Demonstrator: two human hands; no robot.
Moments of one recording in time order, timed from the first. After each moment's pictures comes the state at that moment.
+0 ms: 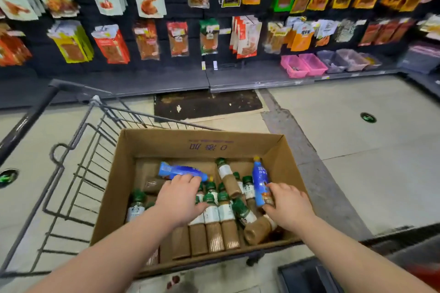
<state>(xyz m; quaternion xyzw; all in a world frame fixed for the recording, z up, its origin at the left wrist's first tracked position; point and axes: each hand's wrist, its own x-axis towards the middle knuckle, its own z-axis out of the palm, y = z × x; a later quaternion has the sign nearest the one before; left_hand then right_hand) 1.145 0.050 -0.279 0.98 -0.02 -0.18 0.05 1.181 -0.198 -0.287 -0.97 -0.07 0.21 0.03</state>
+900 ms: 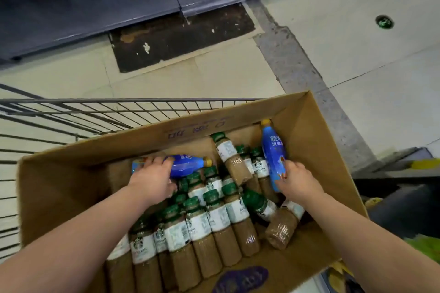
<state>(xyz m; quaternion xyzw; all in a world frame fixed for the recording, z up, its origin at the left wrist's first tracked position) 1.302 0.126 -0.422 0.93 -0.03 -0.36 0.00 1.294 -0.191 -0.436 -0.91 0.14 0.37 0.12</state>
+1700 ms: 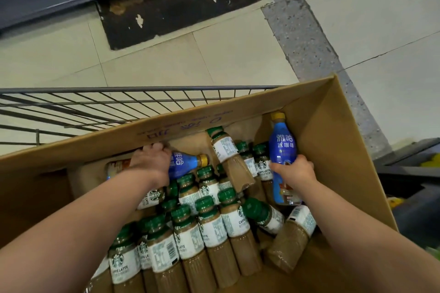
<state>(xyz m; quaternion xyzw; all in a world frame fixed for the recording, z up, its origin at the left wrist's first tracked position) 1.354 0.107 -0.492 0.90 -0.03 -0.42 -0.10 1.335 -0.194 -0.521 -0.81 0.38 0.32 0.30</state>
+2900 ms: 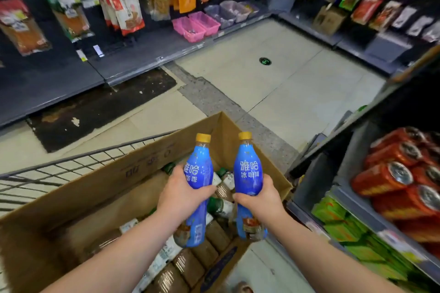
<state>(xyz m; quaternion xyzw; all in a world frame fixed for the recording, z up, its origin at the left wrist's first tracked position) 1.251 0.016 -0.316 0.88 0.01 -0.21 0.43 1.172 -0.144 -0.305 -0.80 0.38 0.06 0.47</state>
